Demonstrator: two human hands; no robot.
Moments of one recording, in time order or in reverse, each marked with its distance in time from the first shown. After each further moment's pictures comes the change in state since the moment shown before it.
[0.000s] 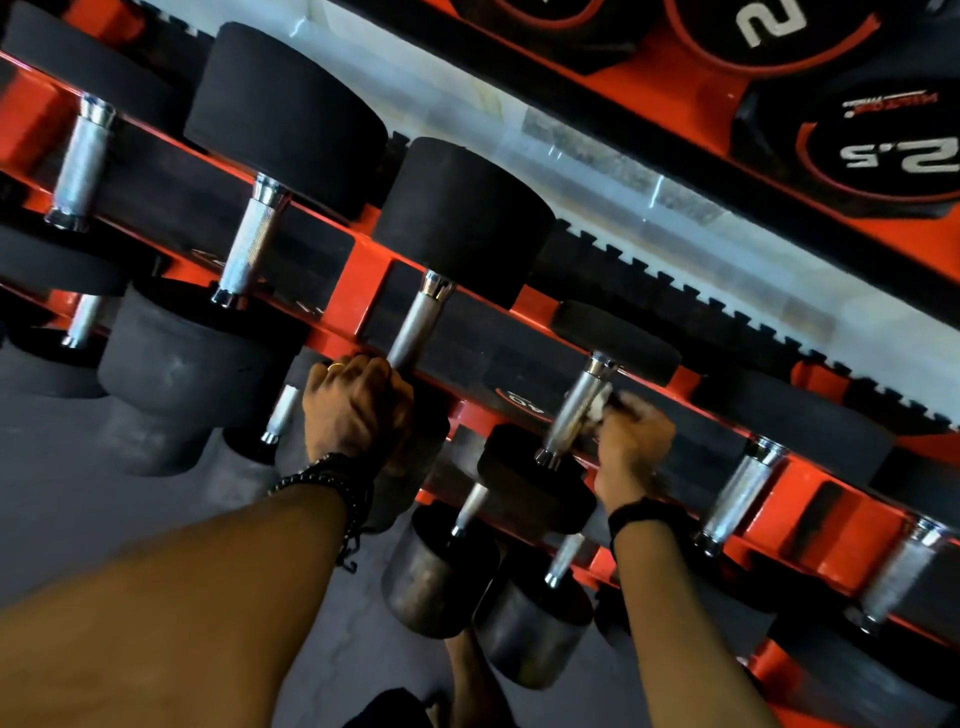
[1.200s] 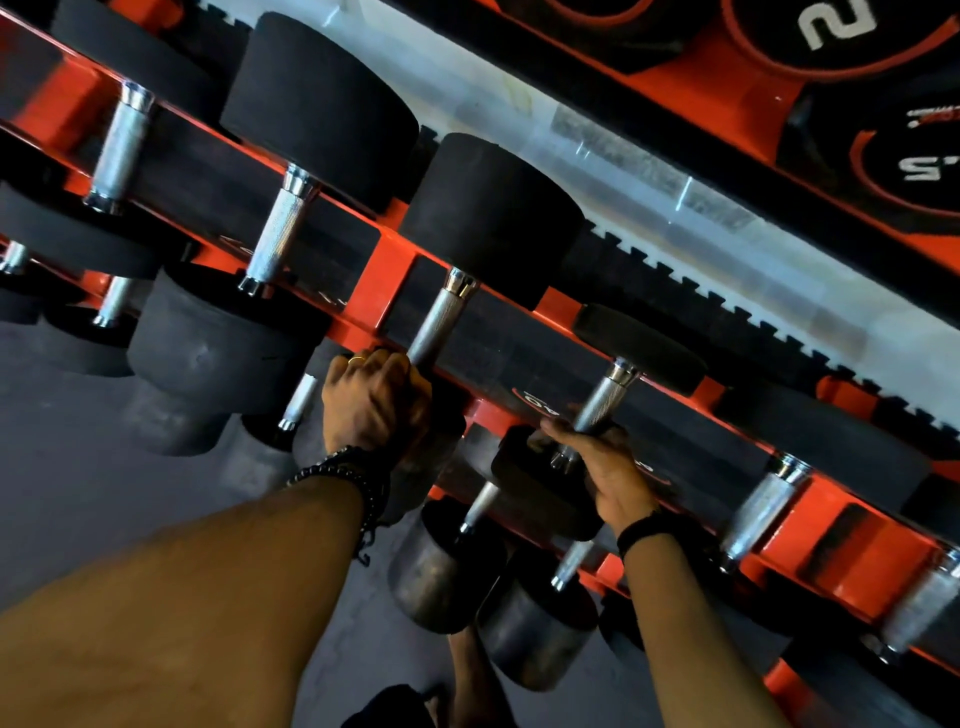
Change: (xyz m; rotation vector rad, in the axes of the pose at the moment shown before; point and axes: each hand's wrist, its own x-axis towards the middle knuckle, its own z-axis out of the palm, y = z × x) left_hand -0.001 -0.002 -0.001 -0.017 -0.024 0.026; right_hand -0.015 0.005 -0.003 0.049 -0.700 0.291
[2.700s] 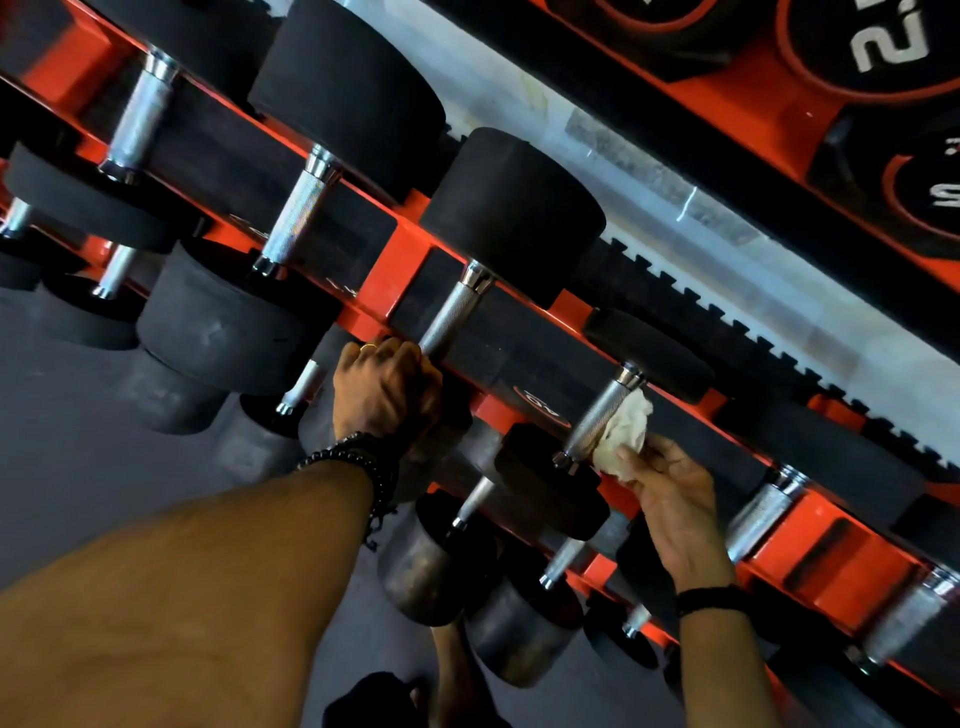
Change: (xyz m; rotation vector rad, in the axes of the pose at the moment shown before) left_hand 0.000 -0.003 0.001 -0.052 -0.005 0.012; right_hand -0.034 -0.006 -0.057 0.024 0.131 -0.117
